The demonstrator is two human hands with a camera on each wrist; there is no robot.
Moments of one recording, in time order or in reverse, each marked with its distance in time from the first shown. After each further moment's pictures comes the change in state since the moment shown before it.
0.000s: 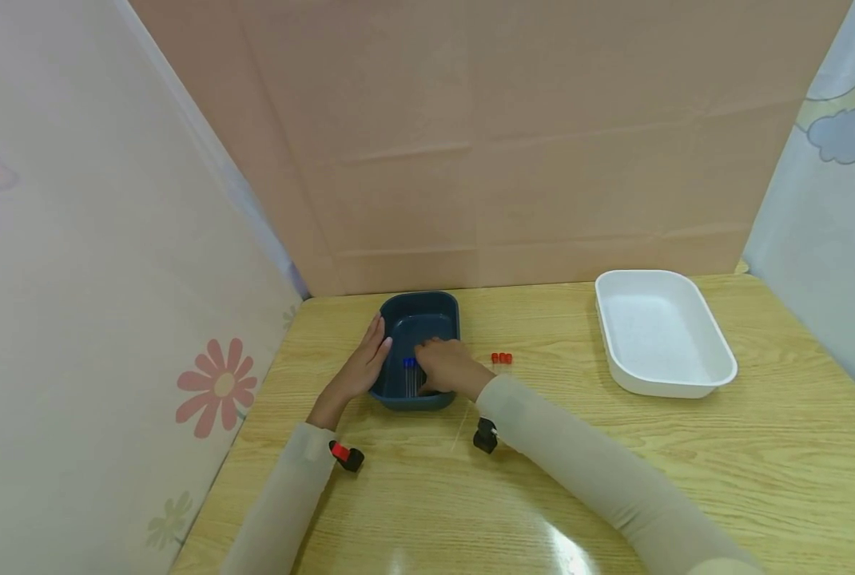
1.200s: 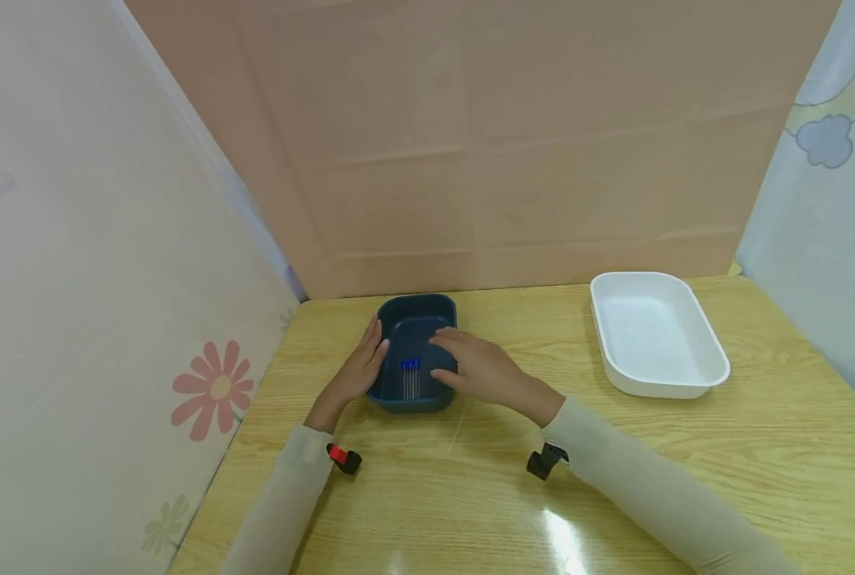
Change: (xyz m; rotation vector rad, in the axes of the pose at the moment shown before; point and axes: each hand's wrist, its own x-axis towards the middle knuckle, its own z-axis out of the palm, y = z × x) left_hand -0.002 0.005 0.001 0.045 0.021 -0.004; right_hand -0.086 0.030 -0.022 0.318 0.381 -0.128
